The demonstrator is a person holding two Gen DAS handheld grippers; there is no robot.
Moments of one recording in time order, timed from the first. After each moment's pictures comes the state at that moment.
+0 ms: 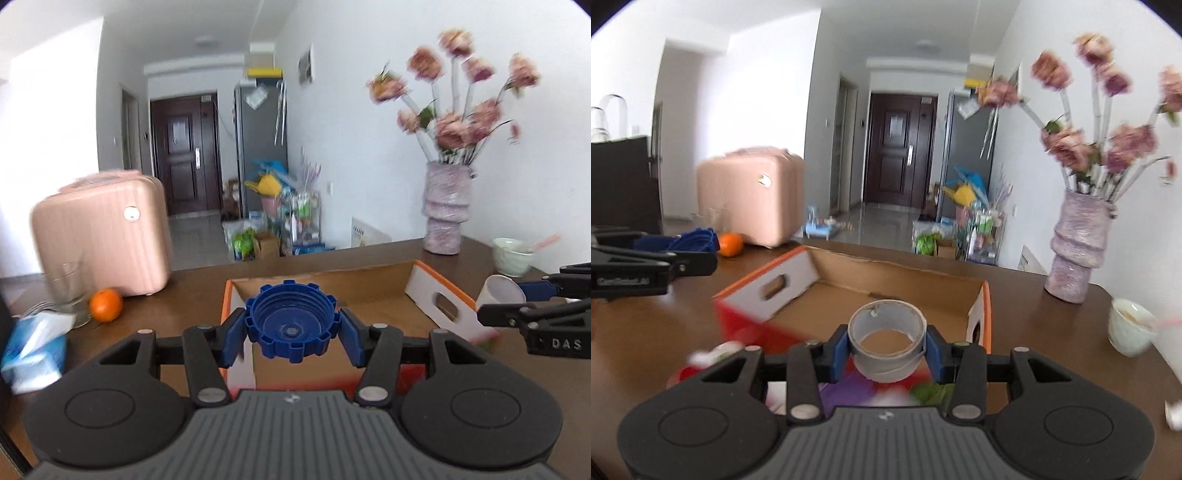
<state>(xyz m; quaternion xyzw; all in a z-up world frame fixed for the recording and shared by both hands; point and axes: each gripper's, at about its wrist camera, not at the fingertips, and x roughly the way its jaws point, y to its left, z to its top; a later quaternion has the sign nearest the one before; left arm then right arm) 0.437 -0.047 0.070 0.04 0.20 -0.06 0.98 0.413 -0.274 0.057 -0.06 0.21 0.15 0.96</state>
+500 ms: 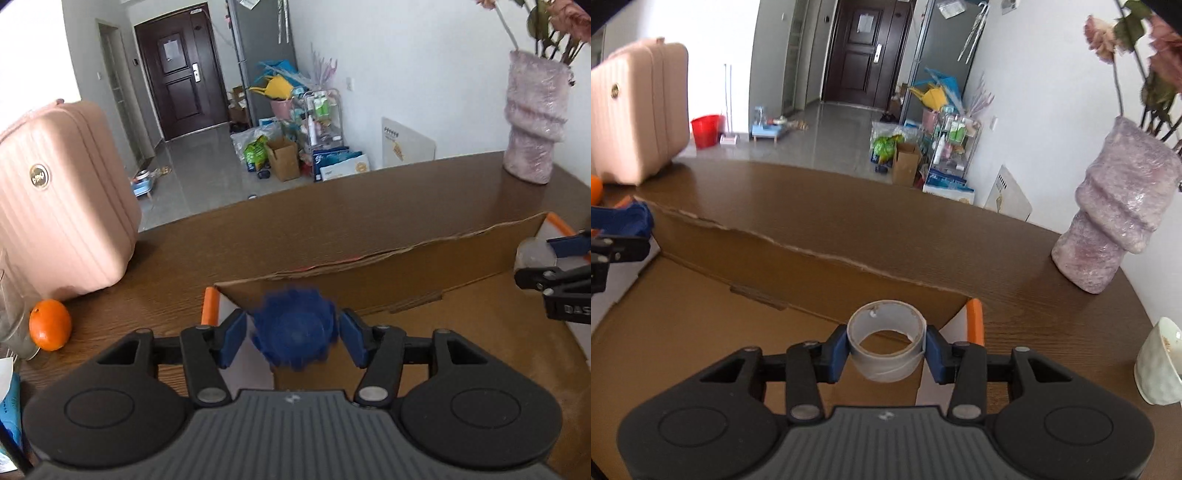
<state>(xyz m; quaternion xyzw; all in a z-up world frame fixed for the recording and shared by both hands) 0.660 -0.055 0.008 0.10 0.35 -0.03 0.93 0.669 -0.257 -0.004 -0.11 0.38 0.07 0.92</state>
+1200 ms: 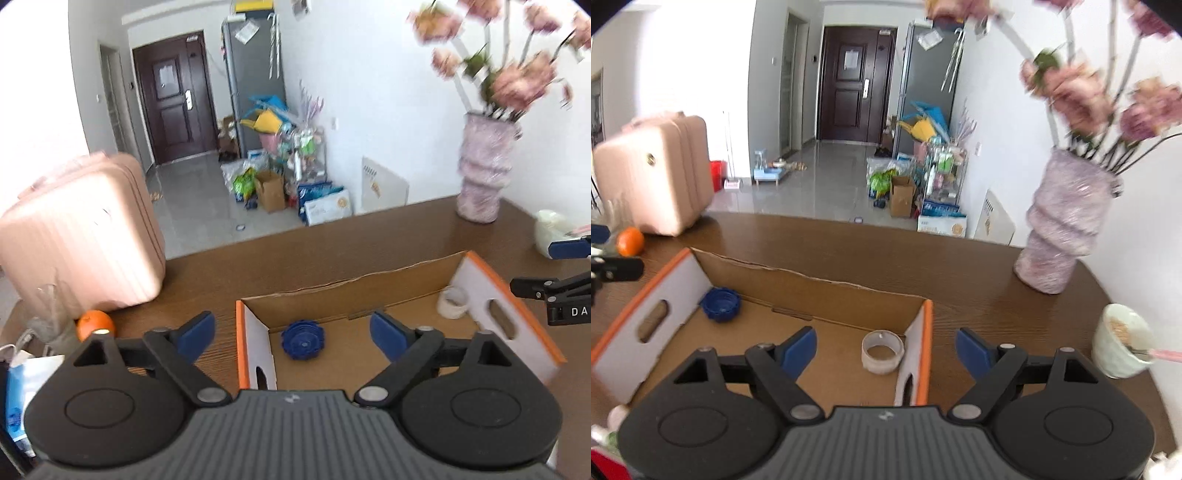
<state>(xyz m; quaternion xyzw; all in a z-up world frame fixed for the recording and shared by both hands) 0.549 -0.042 0.115 0.08 0.30 -0.07 0.95 0.566 -0.292 0.082 -0.06 0.31 0.07 0.95</state>
